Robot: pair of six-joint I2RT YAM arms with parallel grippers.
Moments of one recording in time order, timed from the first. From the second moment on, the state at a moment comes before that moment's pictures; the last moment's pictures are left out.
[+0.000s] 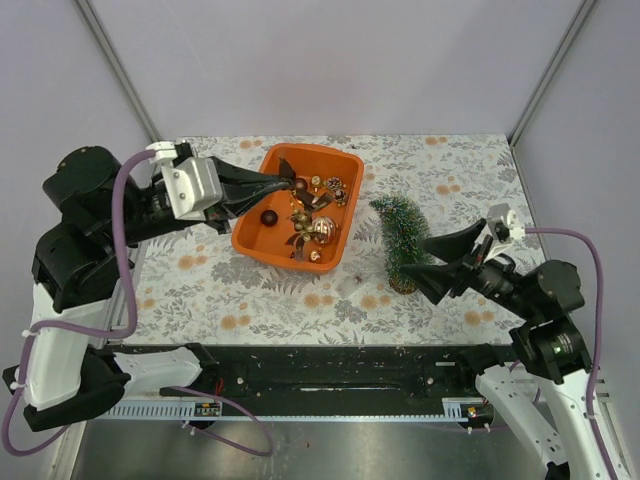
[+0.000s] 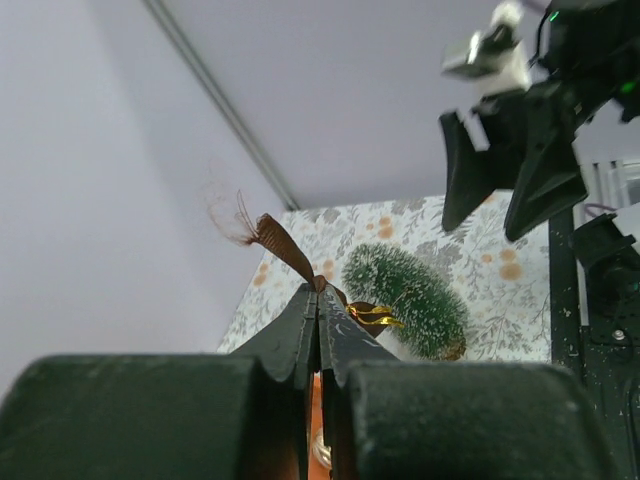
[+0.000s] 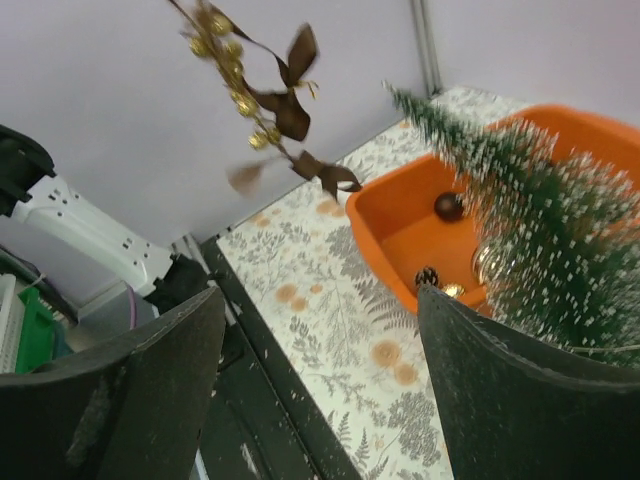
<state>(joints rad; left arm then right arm) -0.78 1.14 1.98 -0.76 0.47 0.39 0.34 0.47 0.92 -0.27 -0.63 0.42</state>
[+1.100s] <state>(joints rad) -0.98 1.45 2.12 -0.62 0.73 0.23 0.34 0.29 0.70 -0.13 -0.69 0.39</state>
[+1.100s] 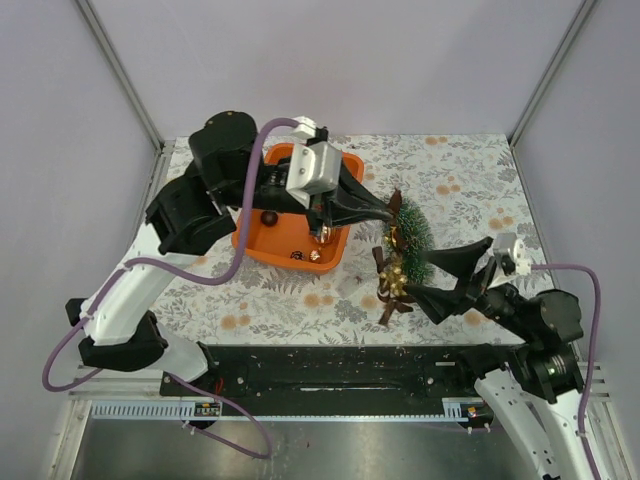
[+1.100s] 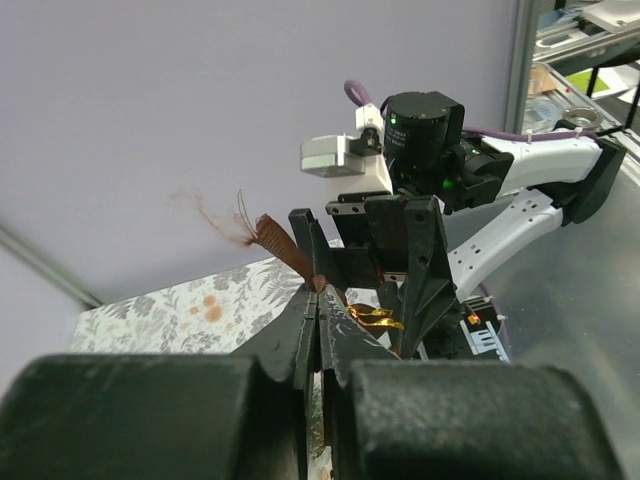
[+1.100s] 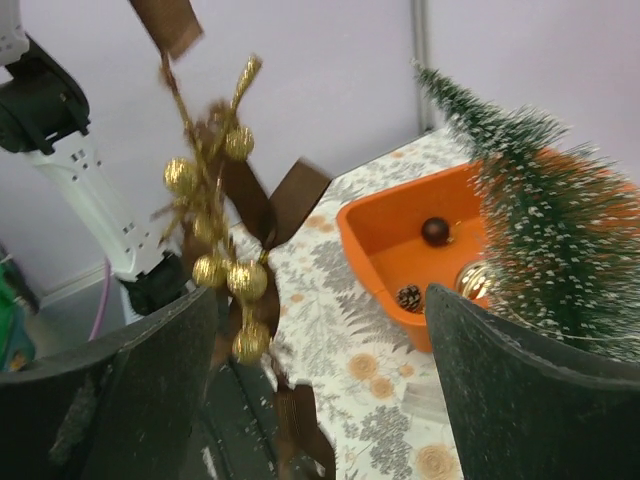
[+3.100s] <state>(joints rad) -0.81 1.49 1.76 -0.43 0.16 0.12 0.34 0.25 0.57 -0.05 -0.03 0.30</state>
